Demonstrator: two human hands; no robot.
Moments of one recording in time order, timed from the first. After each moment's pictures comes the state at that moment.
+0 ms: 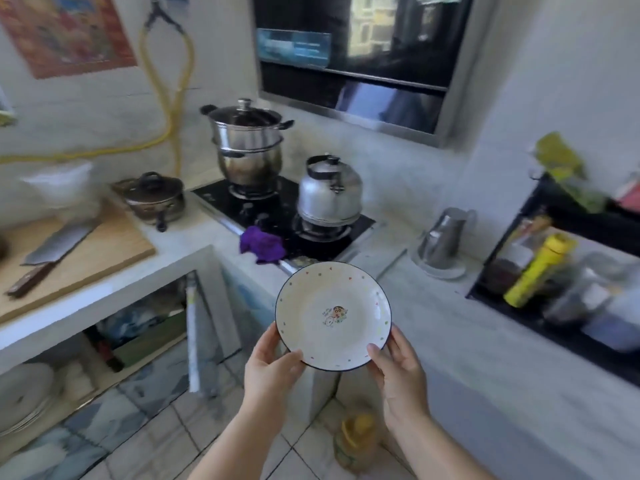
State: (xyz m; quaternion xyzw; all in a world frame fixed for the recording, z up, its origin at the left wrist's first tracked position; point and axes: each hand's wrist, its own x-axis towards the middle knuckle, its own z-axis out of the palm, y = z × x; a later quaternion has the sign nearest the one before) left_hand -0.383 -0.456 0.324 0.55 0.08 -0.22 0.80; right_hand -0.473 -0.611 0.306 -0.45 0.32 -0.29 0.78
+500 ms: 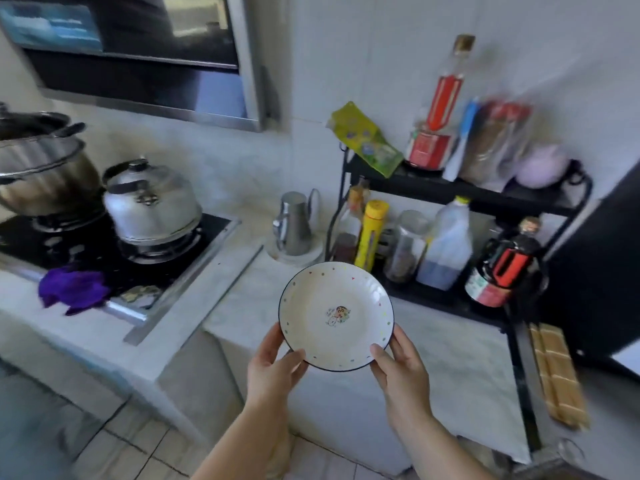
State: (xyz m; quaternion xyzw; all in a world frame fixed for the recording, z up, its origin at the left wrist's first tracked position) left_hand -0.504 -0.726 0.310 0.56 -0.02 -0.38 0.74; right_hand -0.650 -0.835 0.292 -0.40 0.43 -0.40 0.70
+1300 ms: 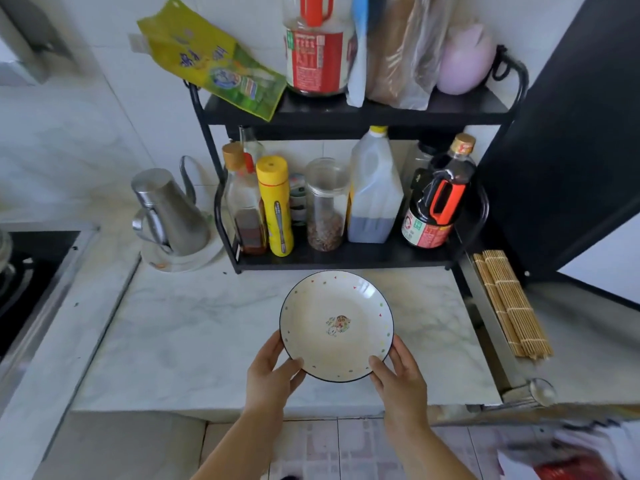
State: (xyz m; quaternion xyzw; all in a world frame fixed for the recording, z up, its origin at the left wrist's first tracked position) left_hand -0.514 -0.867 0.208 0.61 -0.10 -0.54 0.58; right_hand -0.694 -0.907 0.187 -0.23 0.56 -0.49 0.63
